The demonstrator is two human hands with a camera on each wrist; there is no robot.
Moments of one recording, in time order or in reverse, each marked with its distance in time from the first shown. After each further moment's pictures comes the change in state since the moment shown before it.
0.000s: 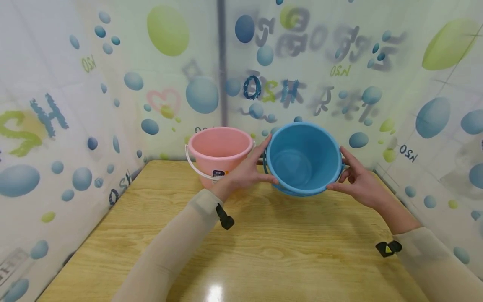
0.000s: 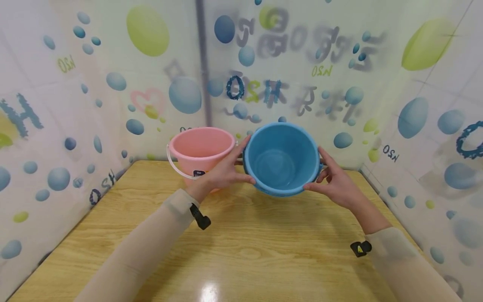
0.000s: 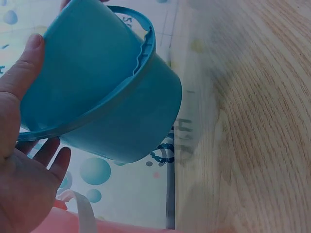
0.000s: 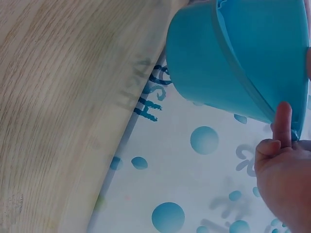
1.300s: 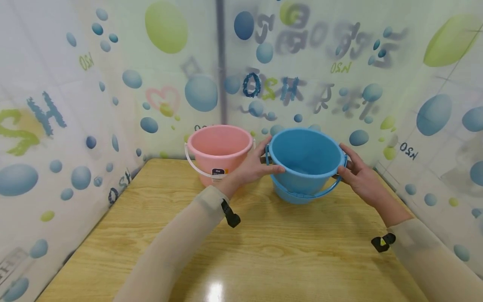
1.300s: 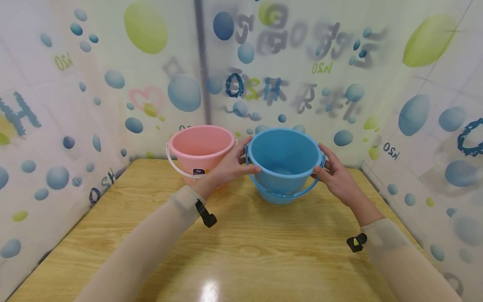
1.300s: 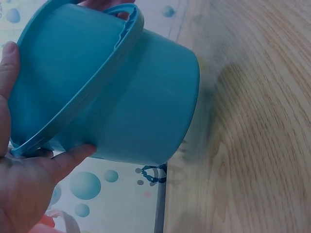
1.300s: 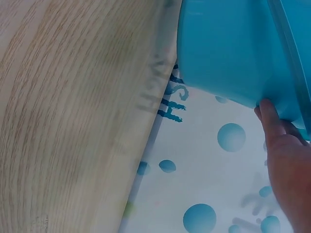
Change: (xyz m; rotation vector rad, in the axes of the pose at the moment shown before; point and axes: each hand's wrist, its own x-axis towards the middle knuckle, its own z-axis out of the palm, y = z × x) left_hand 0.013 0.005 0.011 -0.243 0.056 -0.232; right_hand 0.009 0.018 -0.001 0.316 -0.056 0.080
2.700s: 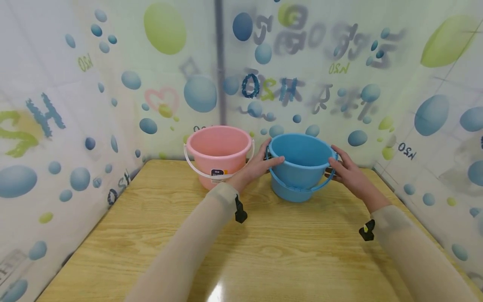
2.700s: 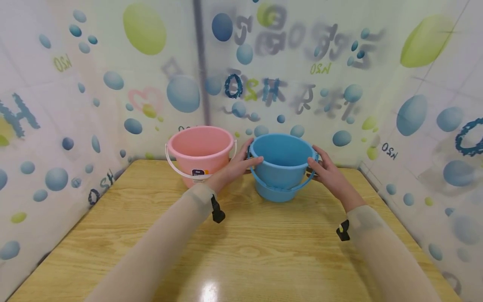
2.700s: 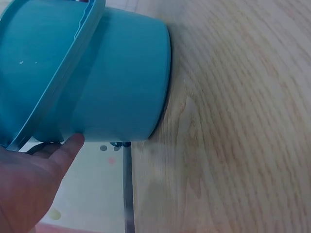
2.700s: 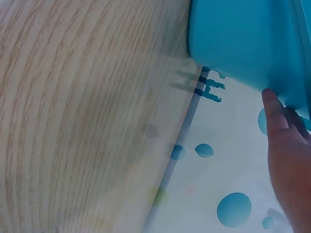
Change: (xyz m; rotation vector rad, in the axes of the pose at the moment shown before) left_hand 0.025 -0.031 0.008 -0.109 0.025 -0.186; right_hand 0.033 0.034 -0.002 0.007 -0.063 0.165
